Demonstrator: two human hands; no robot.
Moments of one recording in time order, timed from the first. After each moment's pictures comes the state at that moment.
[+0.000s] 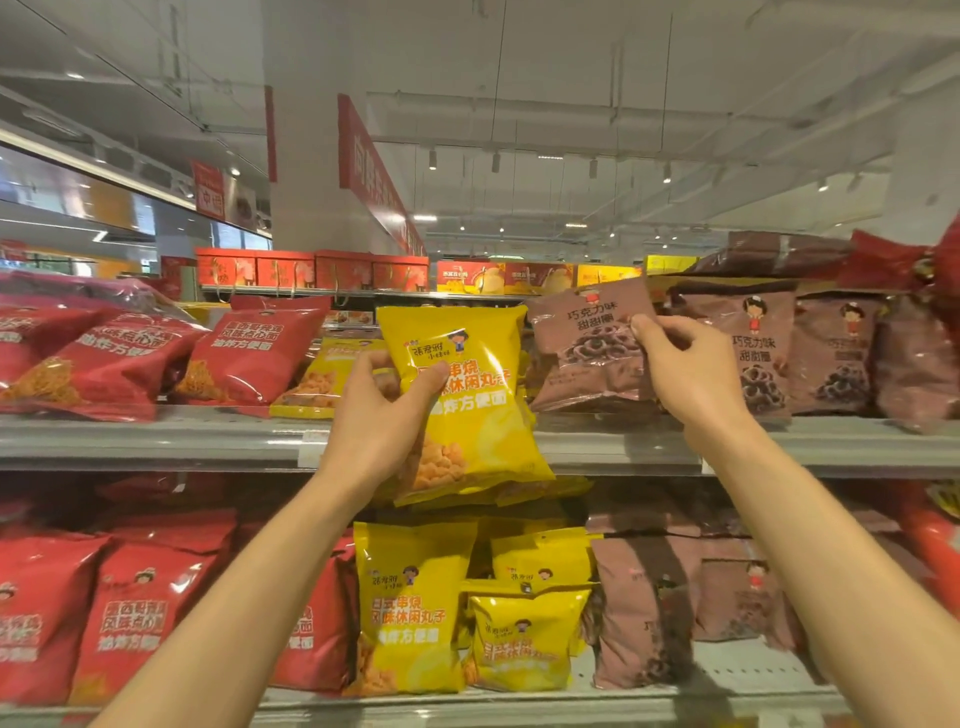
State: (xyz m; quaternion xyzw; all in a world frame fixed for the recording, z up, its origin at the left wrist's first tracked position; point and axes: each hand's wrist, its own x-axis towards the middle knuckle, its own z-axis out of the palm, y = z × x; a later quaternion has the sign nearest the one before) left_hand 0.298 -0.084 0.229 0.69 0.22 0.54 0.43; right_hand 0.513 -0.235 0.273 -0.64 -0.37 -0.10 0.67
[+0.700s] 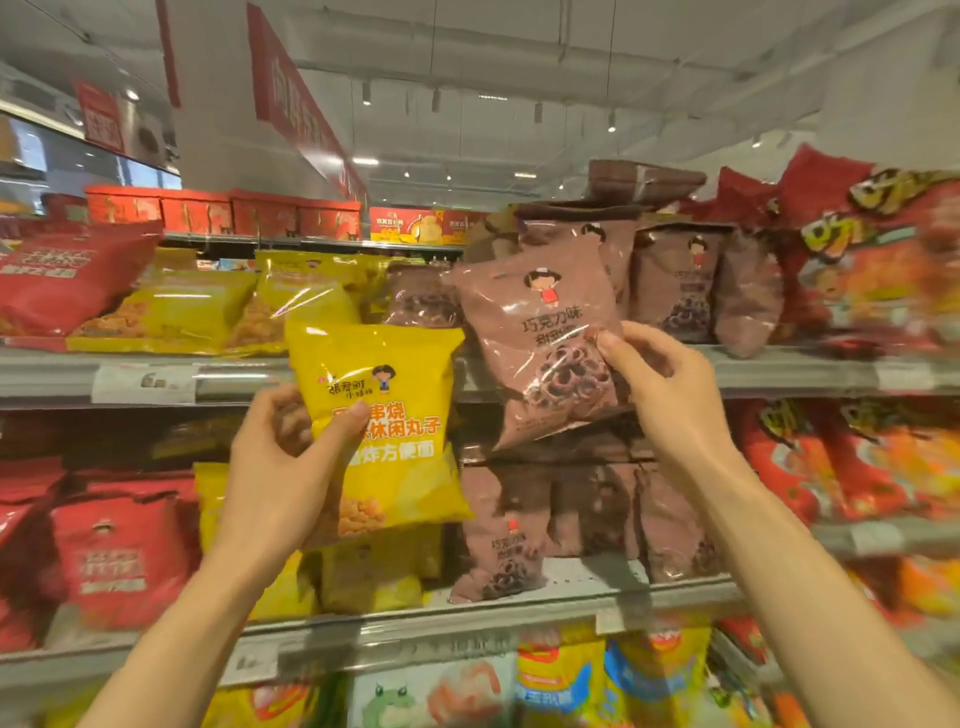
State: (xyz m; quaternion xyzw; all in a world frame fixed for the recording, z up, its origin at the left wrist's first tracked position) left_hand 0.348 -0.188 0.149 0.64 0.22 0.56 0.47; right_hand 0.582 -0.360 0.199 -0.62 -0.39 -0.06 0.67
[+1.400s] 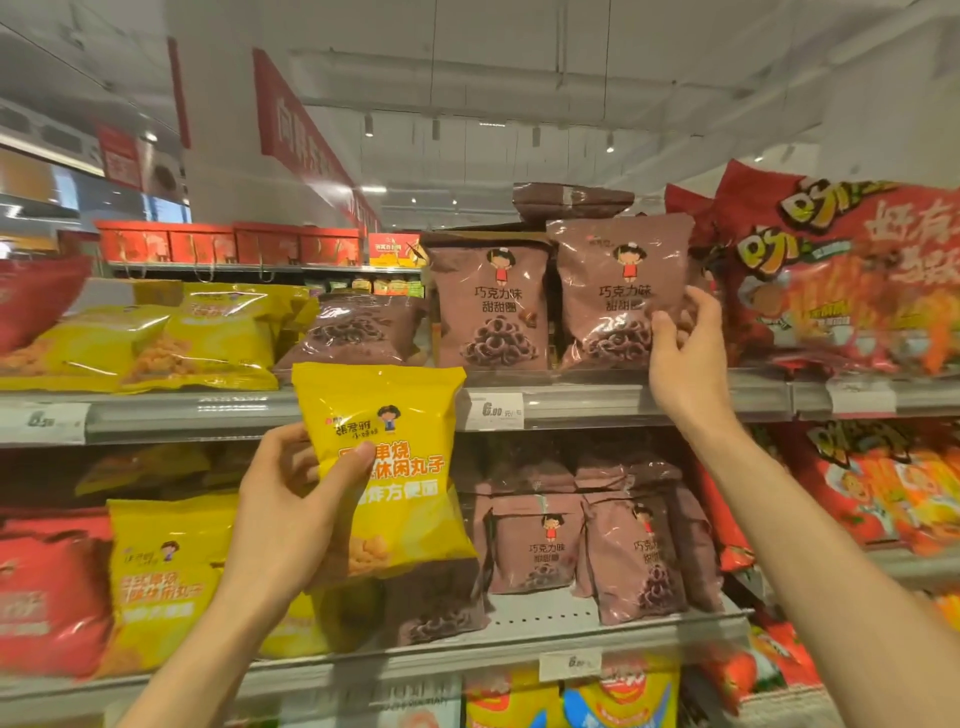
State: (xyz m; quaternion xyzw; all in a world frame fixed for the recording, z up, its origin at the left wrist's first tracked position) left_hand 0.430 -0.246 0.145 0.65 0.24 0.56 0.47; right_hand 0.734 -0.385 0.229 -0.67 -0.32 -0.20 0.64
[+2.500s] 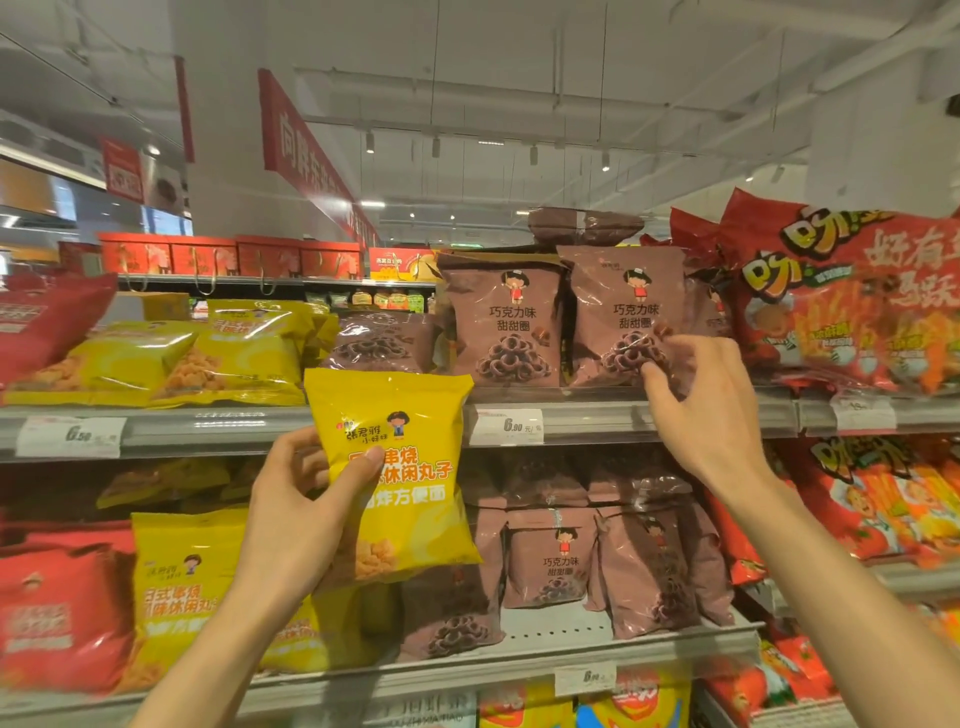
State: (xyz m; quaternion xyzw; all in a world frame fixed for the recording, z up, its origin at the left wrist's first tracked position) left_hand 0.414 -0.232 0.153 0.65 0.24 0.55 0.46; right_hand 0.695 -0.411 0.215 -0.75 -0.35 -0.32 0.46
